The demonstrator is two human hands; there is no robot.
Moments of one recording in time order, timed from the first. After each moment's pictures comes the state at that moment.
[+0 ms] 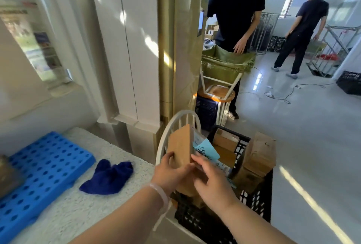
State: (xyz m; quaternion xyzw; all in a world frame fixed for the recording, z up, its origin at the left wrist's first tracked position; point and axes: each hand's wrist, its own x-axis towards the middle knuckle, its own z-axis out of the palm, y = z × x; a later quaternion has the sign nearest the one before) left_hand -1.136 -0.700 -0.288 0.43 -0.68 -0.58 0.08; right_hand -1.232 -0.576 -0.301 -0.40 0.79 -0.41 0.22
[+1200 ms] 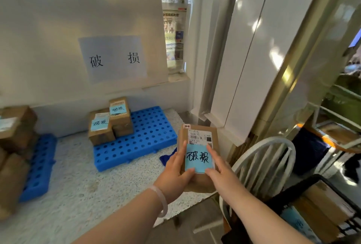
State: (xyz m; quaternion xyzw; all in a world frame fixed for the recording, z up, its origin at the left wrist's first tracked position) left_hand -0.997 -0.746 -0.297 0.51 -0.66 -0.49 0.26; right_hand -1.162 -0.720 -0.297 -0.52 0.66 -0.35 0.41
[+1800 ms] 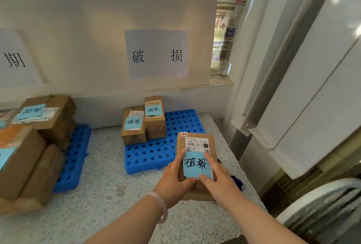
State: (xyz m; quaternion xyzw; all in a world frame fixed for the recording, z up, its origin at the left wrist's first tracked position) left_hand -0.894 -0.825 -0.337 0.60 -0.57 -0.46 0.31; right_hand -1.064 -0.834 -0.330 -0.62 0.61 -0.25 0.43
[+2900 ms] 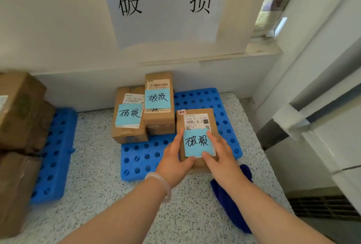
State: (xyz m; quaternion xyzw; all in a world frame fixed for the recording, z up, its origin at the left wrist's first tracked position) left_hand -0.838 -0.997 -0.419 0.66 -0.48 -0.50 0.29; right_hand -1.005 -1.015 -0.416 -0.62 0.61 -0.22 0.44
